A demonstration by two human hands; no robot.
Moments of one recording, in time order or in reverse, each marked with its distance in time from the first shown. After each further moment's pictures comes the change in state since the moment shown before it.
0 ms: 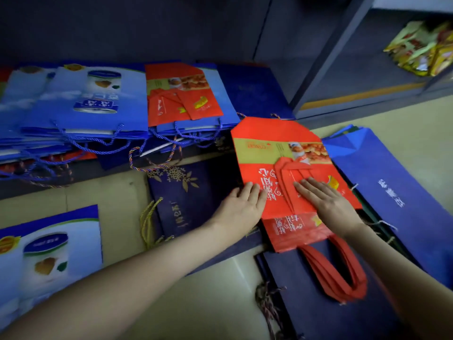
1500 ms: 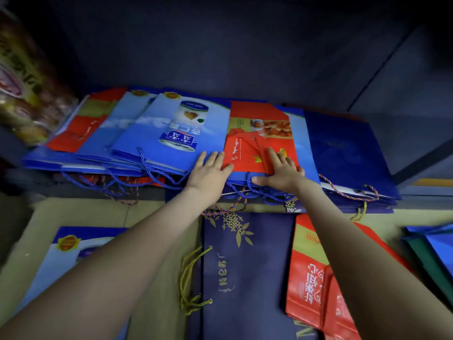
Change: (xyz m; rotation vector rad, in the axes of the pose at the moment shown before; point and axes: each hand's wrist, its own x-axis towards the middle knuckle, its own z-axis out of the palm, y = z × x) left_hand -0.007 -0.247 0.021 0.077 -0.330 -0.683; right_hand 0.346 -0.133 -0.027 0.445 -0.377 0.148
